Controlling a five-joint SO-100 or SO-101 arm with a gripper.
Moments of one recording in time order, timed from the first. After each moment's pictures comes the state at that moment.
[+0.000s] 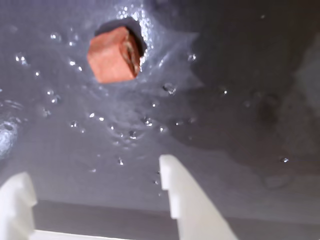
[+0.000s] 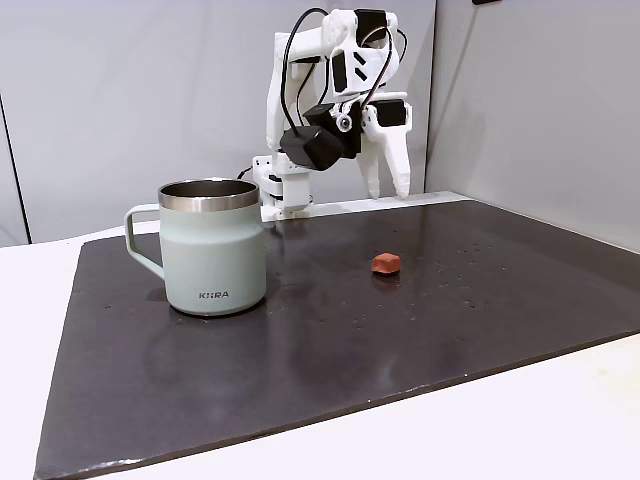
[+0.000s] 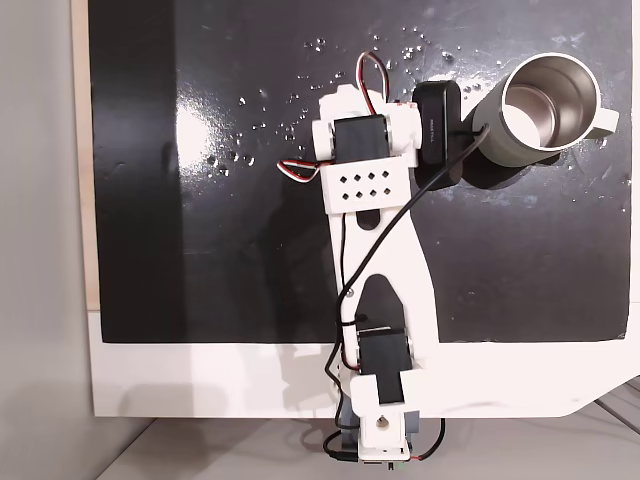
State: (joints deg) arm -6.6 85.1 75.9 83.1 1.9
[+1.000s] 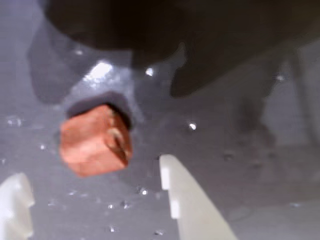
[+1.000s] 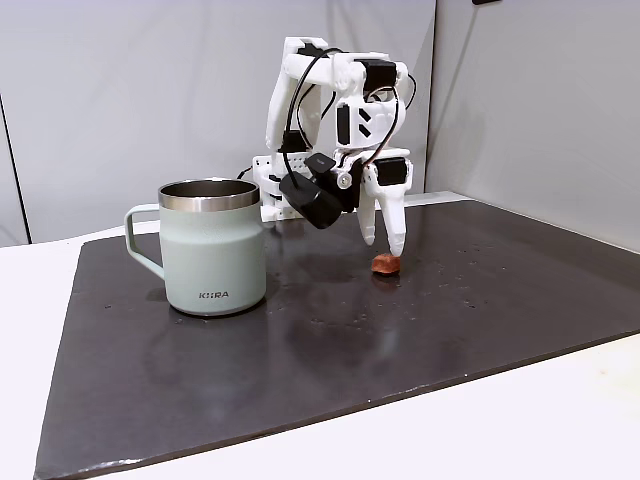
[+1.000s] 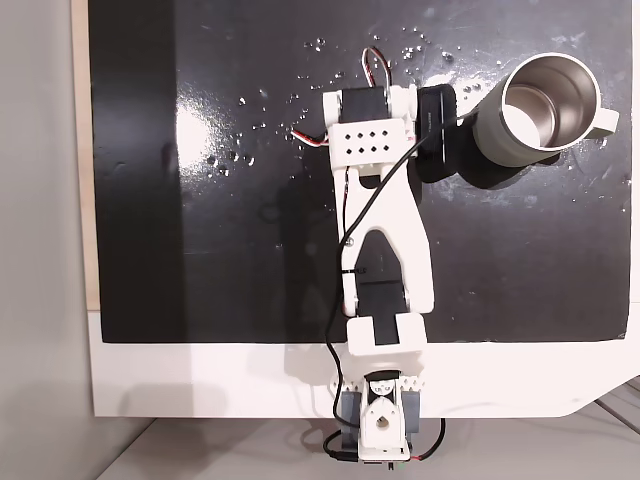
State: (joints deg) arm -4.4 68.6 71.0 79.5 0.8
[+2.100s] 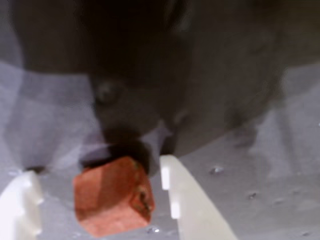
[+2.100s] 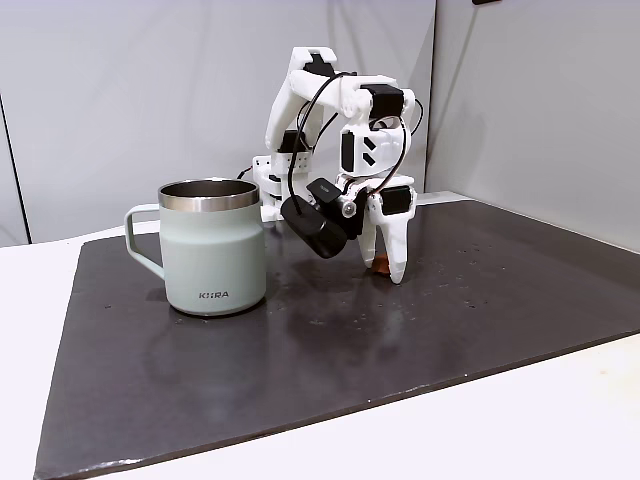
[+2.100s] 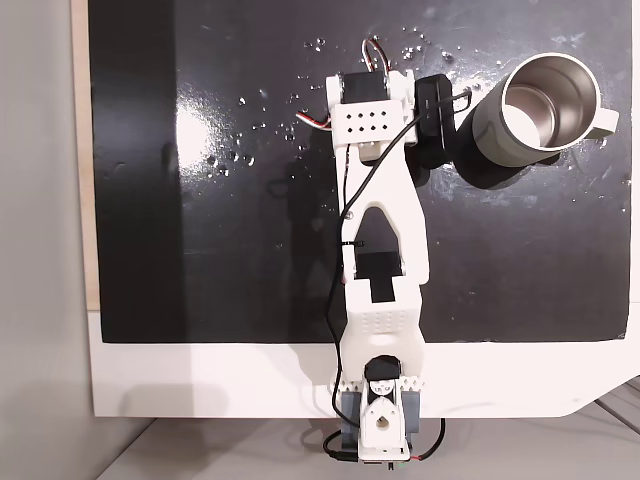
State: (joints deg) arm -3.9 57.2 61.9 79.9 -1.9
